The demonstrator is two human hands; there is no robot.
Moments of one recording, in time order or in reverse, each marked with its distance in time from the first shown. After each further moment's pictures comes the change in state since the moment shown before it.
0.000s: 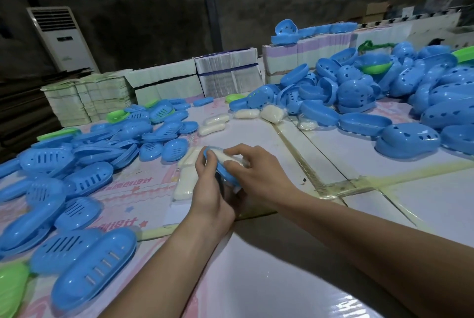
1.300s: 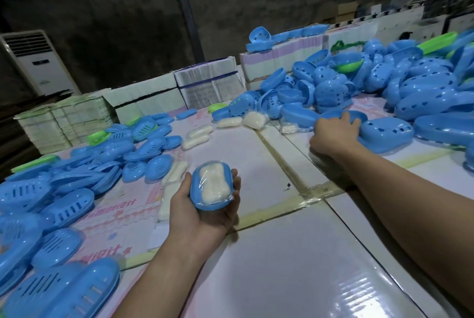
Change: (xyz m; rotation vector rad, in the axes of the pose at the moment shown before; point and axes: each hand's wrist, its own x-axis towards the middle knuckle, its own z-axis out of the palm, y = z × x) left_hand -0.011 0.010 -0.002 -0.198 -0.116 -0.250; right_hand 0.066 0.126 -0.135 -0.966 0.206 0.510
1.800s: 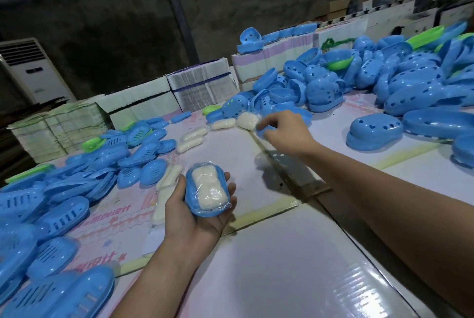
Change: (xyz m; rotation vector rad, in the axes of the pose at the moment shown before) left_hand 0.004 -0.004 -0.004 0.174 0.024 0.095; right_hand -0.043 -0.050 -0.034 0.888 0.020 -0.315
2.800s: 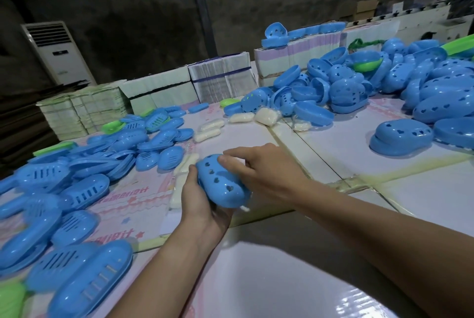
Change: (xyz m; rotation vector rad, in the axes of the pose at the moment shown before) left_hand 0.002 0.005 0.005 -0.018 0.212 0.087; right_hand -0.076 -0.064 0.042 -0.142 -0.261 -0.270
